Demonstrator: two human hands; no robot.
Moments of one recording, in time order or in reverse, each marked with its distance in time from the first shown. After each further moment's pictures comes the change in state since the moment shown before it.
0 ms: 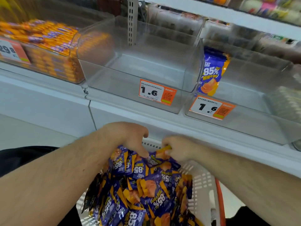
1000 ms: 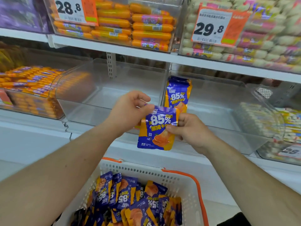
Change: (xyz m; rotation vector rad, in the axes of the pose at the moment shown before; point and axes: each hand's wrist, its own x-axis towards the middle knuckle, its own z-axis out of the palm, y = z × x) left_hand -0.009 0.075 -0.082 -0.989 0.910 0.358; right_hand -0.095 0.020 -0.103 1.197 0.556 -0.164
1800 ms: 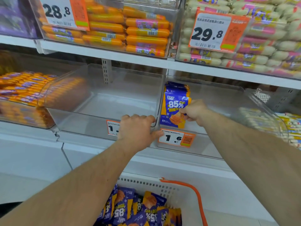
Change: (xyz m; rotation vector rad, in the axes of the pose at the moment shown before) left_hand 0.029 -0.050 0.043 1.327 -0.027 0.275; right_hand 0.129 0.006 -0.075 -0.405 0.435 0.252
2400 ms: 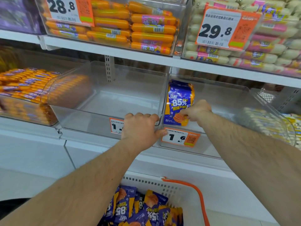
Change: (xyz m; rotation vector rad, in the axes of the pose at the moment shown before) left_hand -0.001 0.000 -0.002 -0.023 0.017 0.009; right_hand 0.003 0.003 0.010 -0.144 0.138 0.054
